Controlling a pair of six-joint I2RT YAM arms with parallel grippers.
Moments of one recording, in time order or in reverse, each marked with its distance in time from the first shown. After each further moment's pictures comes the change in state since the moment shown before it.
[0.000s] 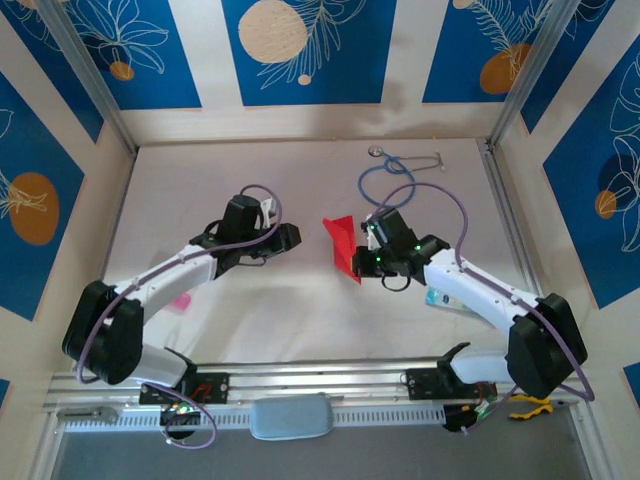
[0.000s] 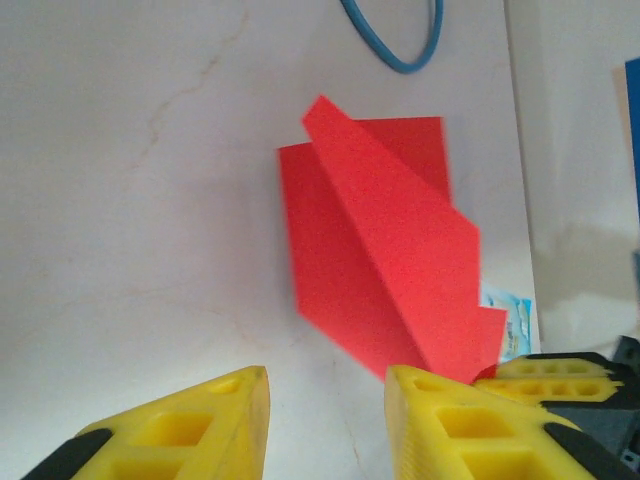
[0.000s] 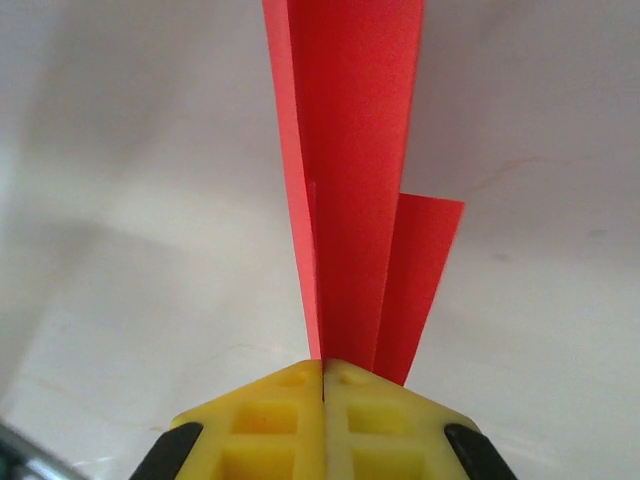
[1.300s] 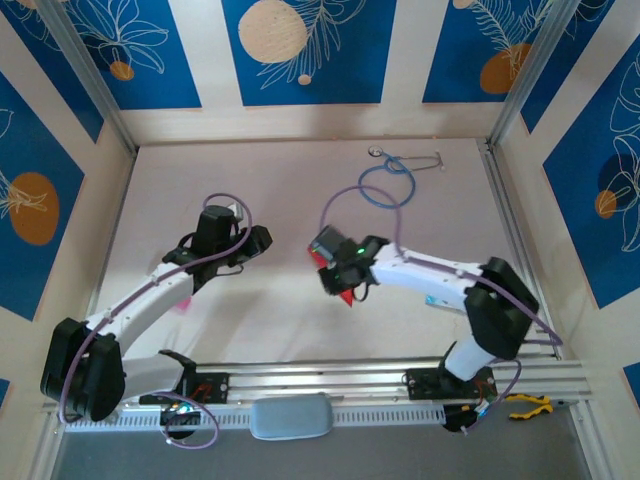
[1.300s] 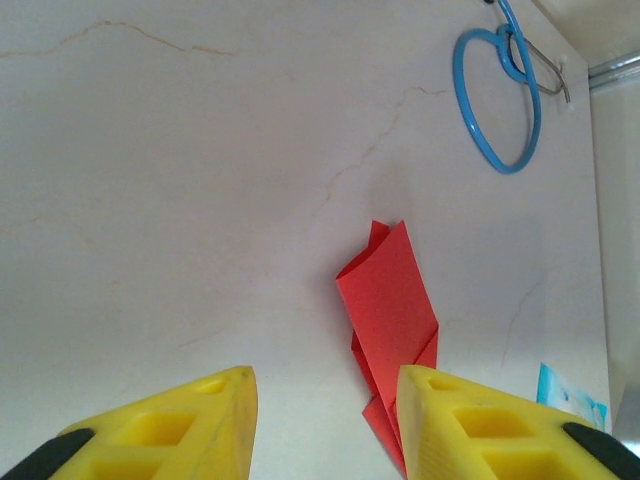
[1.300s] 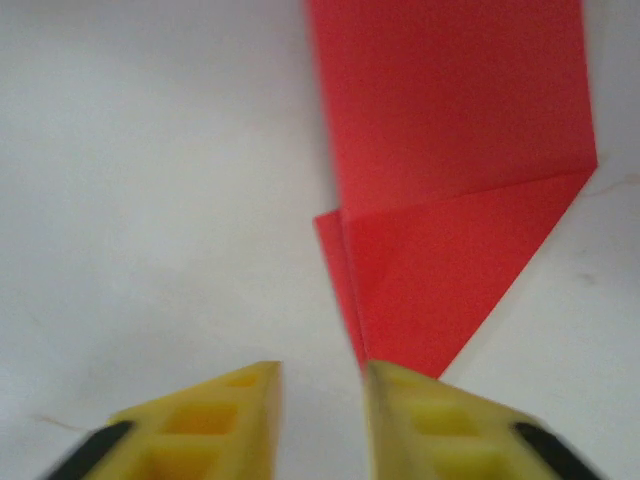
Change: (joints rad) left arm 0.100 -0.185 -0.127 -0.076 -0.162 -0.032; right arm 0.219 0.251 0.129 -0.042 0.153 -0.063
